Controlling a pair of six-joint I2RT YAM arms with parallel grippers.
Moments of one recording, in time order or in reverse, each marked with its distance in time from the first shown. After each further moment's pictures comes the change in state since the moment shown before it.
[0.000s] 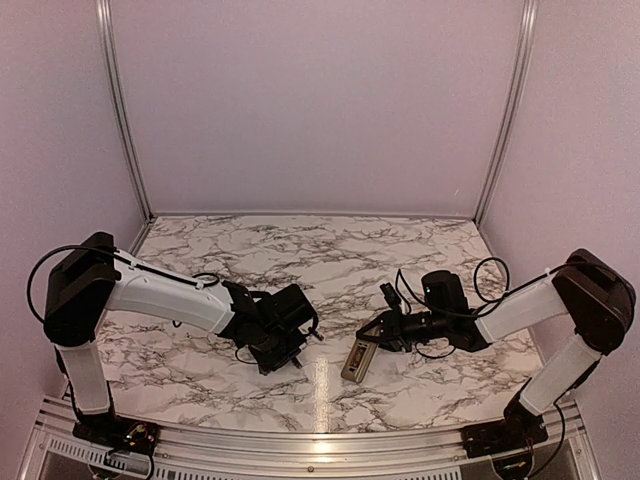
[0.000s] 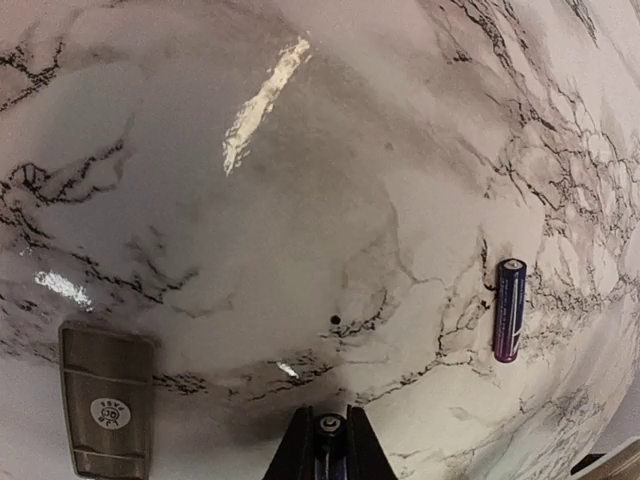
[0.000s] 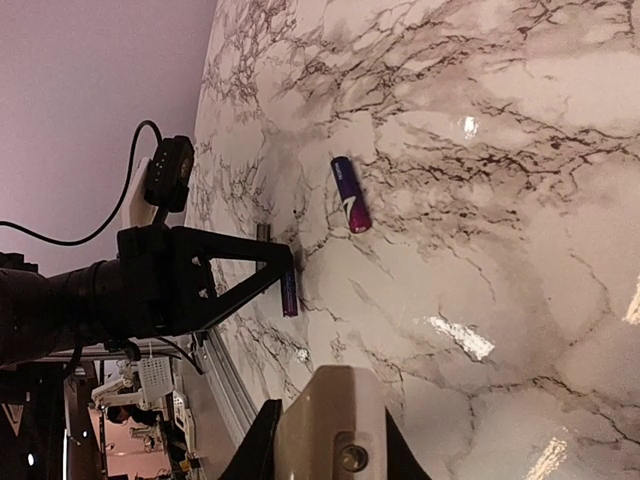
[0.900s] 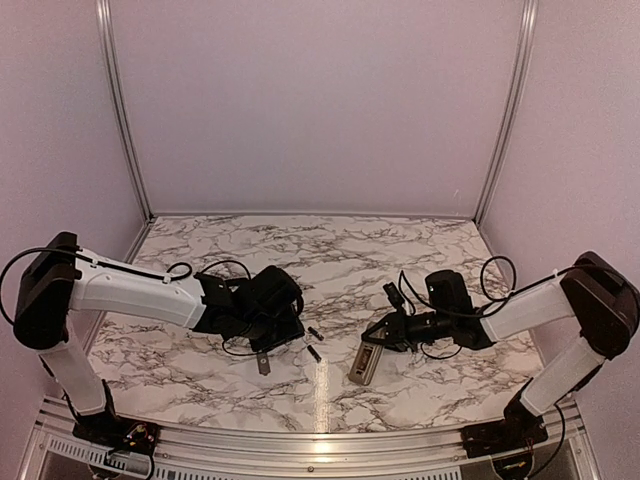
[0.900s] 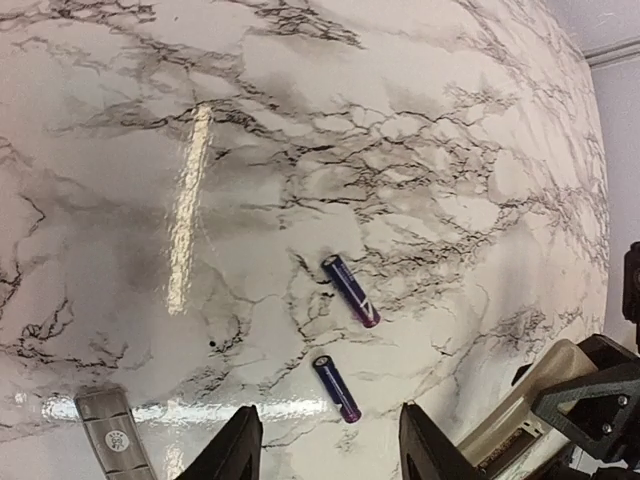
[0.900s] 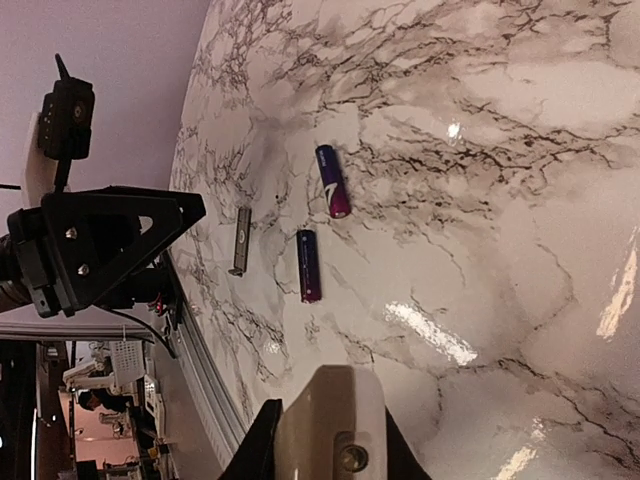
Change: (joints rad) left arm 0.016 -0.140 -0.080 0.124 -0.033 0.345; right arm -0.025 -0.037 -0.006 -0.085 -0.010 -0.117
